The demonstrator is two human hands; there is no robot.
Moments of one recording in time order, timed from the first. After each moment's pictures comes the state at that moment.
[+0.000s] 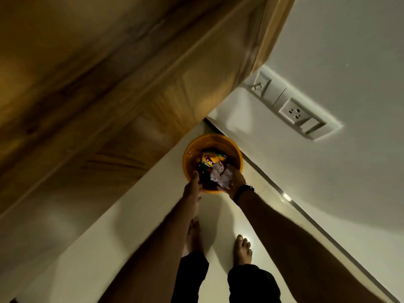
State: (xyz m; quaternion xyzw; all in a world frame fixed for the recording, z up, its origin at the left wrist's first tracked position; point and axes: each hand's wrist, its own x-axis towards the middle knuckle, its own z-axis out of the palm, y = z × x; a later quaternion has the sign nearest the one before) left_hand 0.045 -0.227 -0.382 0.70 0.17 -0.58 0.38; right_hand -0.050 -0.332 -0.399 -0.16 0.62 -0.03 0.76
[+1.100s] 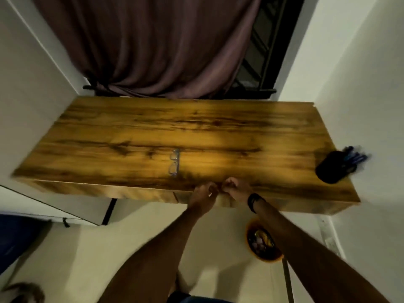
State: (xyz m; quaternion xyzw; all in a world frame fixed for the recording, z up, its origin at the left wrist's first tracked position) left_hand 0.077 0.031 0.087 0.92 -0.07 -0.13 0.35; right_hand 0.088 -0.137 0.097 -0.83 0.13 0.23 0.49
